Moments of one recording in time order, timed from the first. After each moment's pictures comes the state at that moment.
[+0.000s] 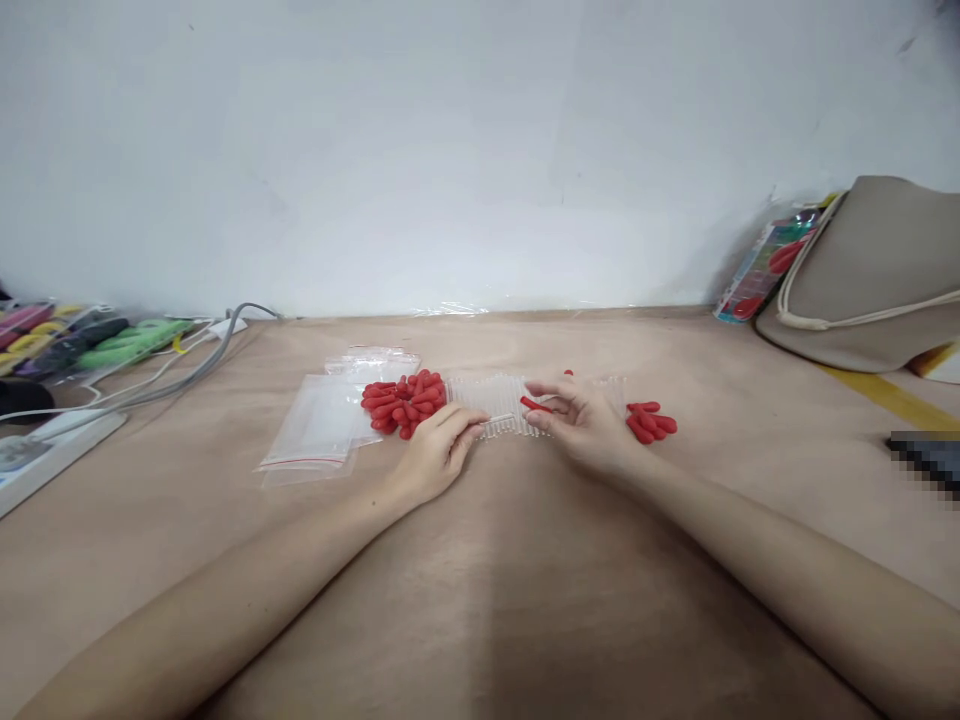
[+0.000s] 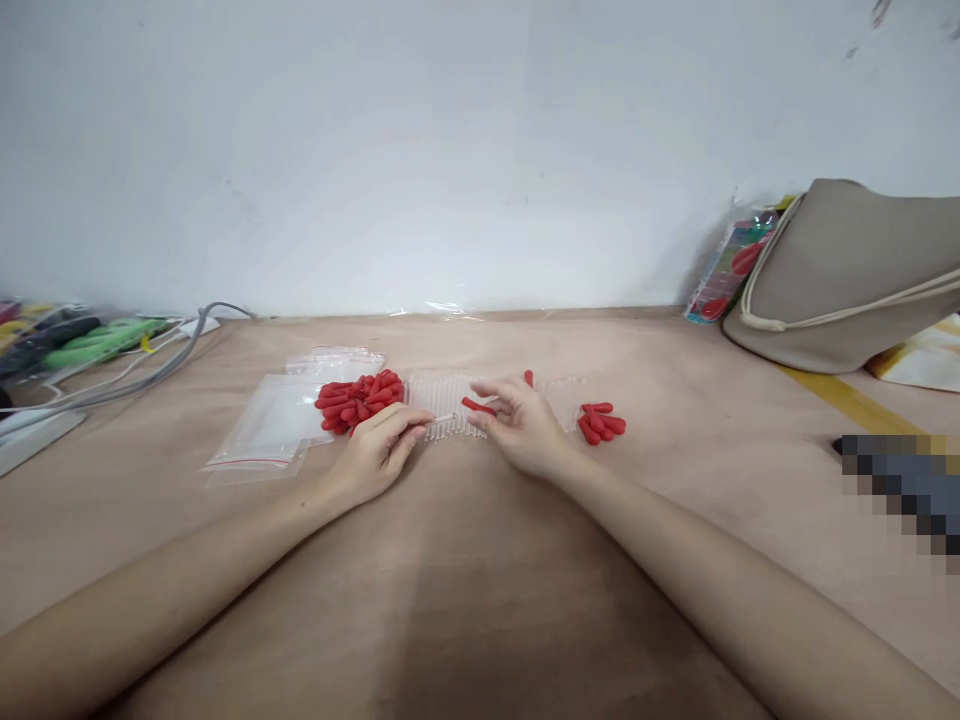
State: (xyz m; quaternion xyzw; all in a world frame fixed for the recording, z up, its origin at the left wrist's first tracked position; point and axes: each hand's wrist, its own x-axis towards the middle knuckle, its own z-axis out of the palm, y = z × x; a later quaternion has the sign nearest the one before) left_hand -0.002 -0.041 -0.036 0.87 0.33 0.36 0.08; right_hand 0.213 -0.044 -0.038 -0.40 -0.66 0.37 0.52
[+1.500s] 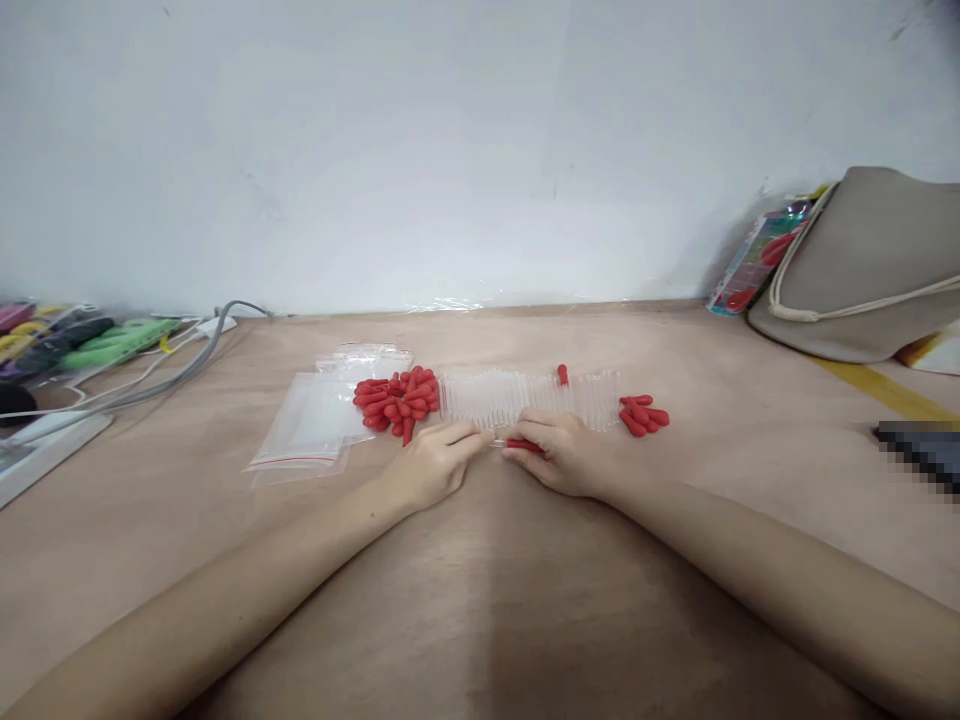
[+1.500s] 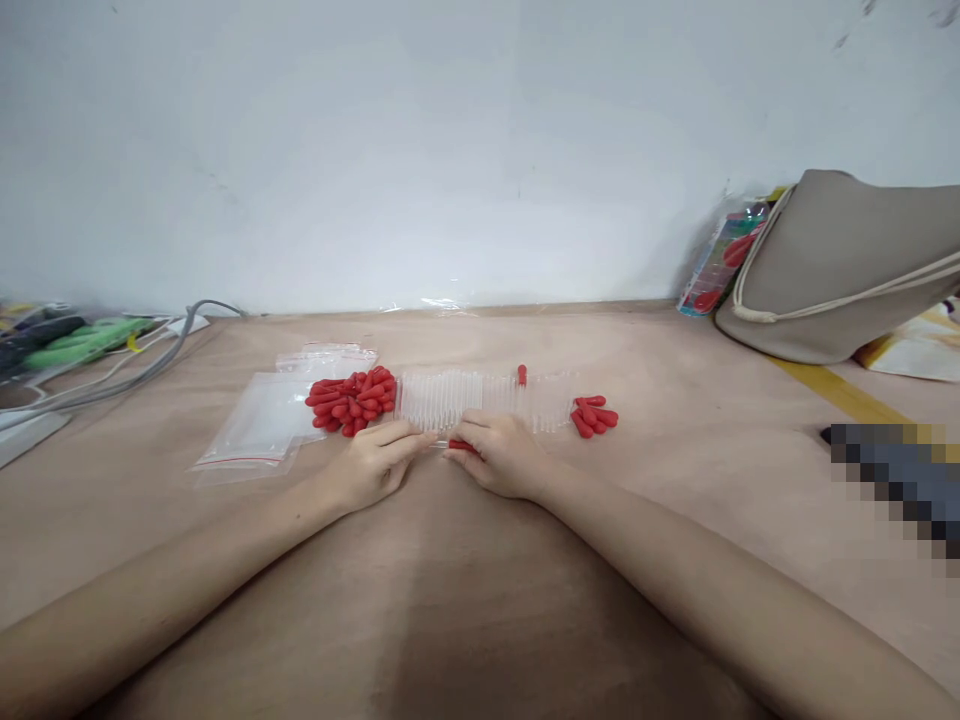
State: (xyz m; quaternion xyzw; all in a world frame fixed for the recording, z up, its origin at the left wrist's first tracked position) left_hand -0.007 -0.042 -0.048 0.93 0.24 0.27 -0.07; right_hand 0.209 -0.058 -0.045 -0.33 -0.89 0.06 0.31
